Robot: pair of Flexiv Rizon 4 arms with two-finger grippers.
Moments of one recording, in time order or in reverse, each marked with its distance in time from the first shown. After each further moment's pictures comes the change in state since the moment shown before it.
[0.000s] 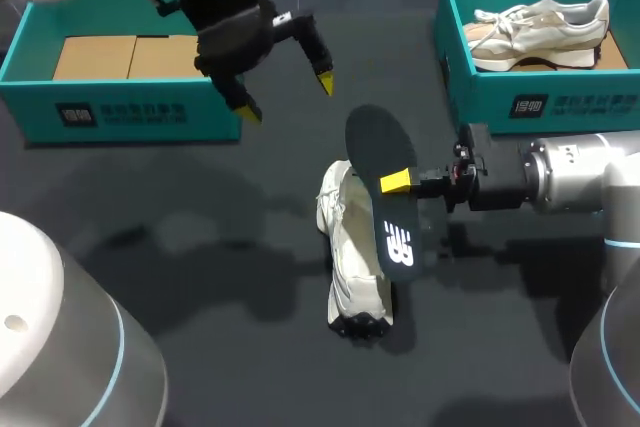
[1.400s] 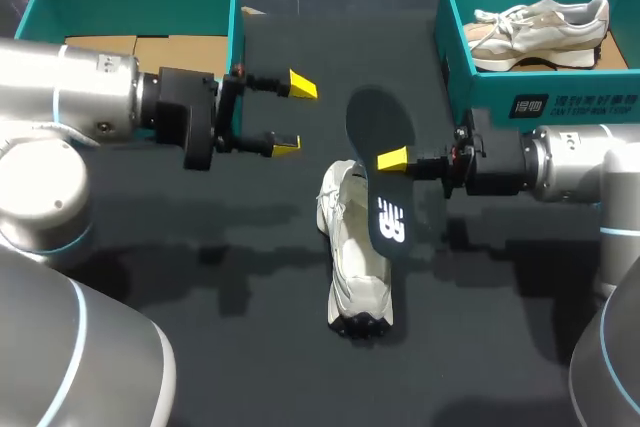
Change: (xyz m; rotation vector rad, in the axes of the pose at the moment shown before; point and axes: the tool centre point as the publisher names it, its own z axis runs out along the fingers) left arm 0.000 0.019 0.039 -0.103 -0.878 0.077; right arm 0.023 0.023 0.003 -0.073 0.012 0.043
